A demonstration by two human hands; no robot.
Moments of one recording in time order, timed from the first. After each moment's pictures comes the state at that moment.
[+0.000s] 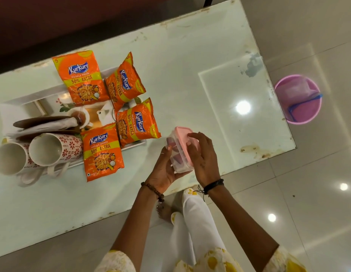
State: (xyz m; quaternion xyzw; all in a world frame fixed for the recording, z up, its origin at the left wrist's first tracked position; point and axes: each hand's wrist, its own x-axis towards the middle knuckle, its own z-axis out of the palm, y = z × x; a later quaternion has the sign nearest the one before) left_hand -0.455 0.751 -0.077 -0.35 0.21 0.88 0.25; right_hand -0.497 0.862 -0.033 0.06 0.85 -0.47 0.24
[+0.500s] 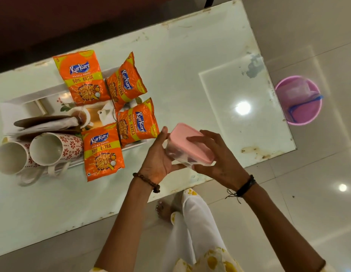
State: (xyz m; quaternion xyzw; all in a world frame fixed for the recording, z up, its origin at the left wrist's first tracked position) left_hand -0.485 0.733 -0.038 -0.35 0.26 0.87 0.24; right_hand -0.520 0.905 0.002 -0.14 0.82 -0.44 0.33
